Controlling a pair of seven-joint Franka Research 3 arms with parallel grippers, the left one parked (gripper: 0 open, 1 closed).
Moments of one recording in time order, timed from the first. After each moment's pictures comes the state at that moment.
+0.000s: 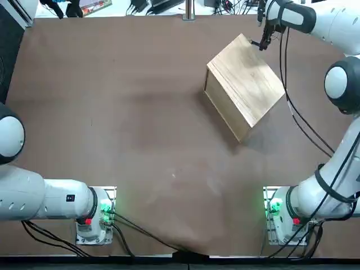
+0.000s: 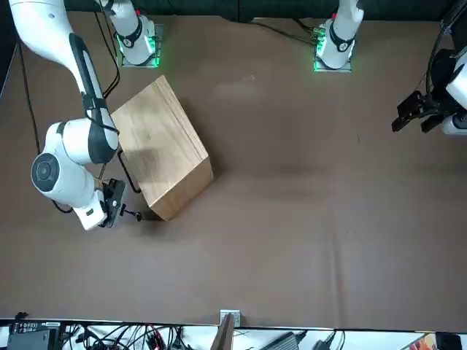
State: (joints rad) arm 0.03 0.55 0.10 -1.59 -0.03 2.13 -1.19
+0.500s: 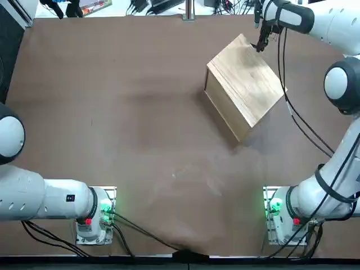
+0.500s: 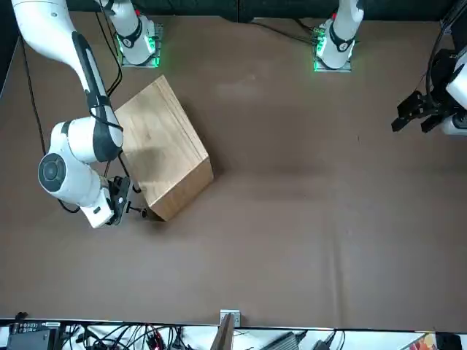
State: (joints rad) arm 0.03 0.55 0.13 -1.59 -0.03 2.11 -1.21
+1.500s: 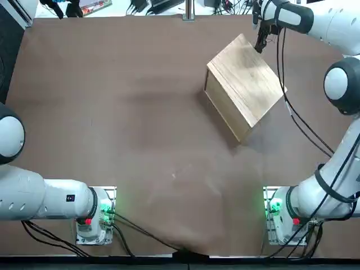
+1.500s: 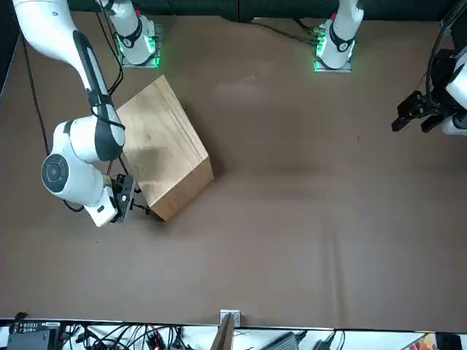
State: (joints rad) arm 0.03 0.55 0.14 -1.59 -0.01 2.08 -1.22
